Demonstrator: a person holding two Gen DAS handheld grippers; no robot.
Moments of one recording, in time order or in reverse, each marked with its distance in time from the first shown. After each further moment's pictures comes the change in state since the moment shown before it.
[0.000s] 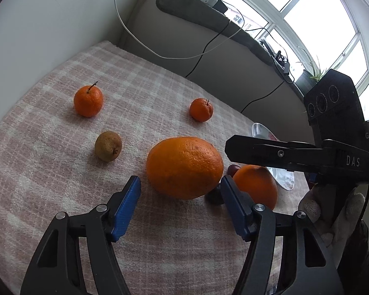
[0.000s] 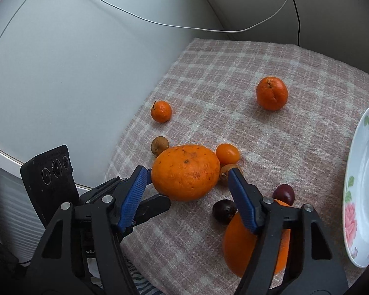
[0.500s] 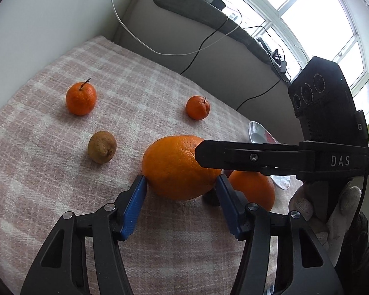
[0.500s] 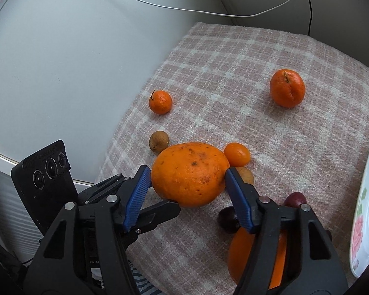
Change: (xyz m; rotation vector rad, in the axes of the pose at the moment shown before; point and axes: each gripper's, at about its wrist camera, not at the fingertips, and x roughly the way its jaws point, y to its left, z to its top) left arm 0.008 0.004 0.005 0.005 0.028 -0.040; right arm 0.025 0.005 0.011 -0.013 0.091 -0.019
